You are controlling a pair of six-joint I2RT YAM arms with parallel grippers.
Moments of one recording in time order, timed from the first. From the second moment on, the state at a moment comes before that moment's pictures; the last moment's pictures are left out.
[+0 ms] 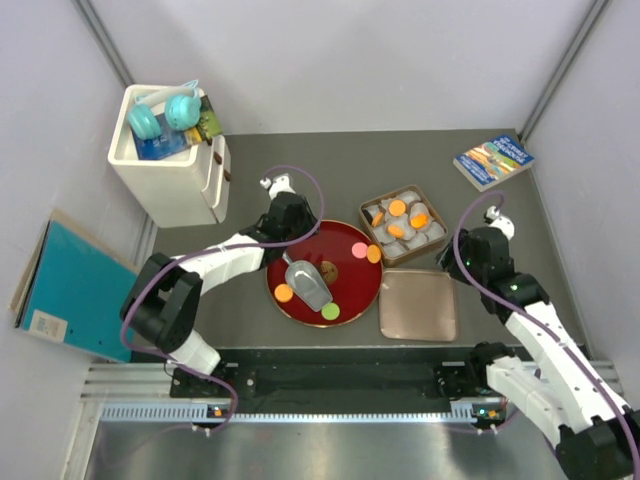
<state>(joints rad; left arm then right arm) -0.57 1.58 0.92 0.07 -0.21 -0.72 0.30 0.75 0.64 -0.56 0.19 0.65</state>
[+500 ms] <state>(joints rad) -0.57 1.58 0.92 0.09 -0.14 -0.76 0.30 1.02 0.59 -0.71 0.38 0.78</state>
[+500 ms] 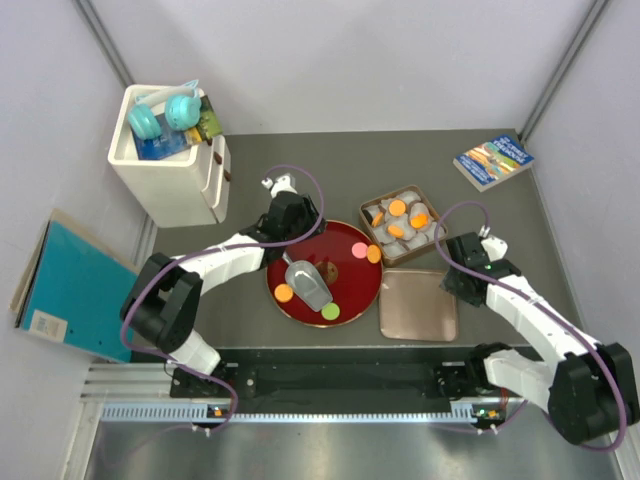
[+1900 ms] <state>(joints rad) -0.58 1.58 0.85 0.13 -0.10 -0.82 0.30 0.99 0.59 -0.82 0.27 0.81</state>
